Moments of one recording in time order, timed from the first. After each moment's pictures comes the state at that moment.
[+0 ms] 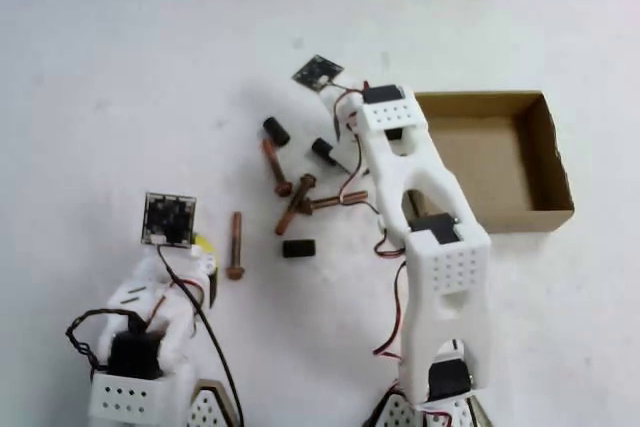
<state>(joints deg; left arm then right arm) -0.2 -103.9 97.1 60.2 2.2 -15.0 38.5 -17.5 66.3 37.9</state>
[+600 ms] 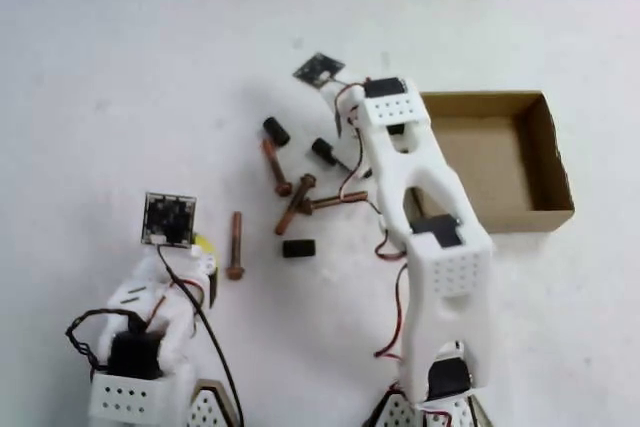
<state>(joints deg) -0.2 -103.9 97.1 60.2 2.2 -15.4 33.0 -19.0 73.8 37.8</state>
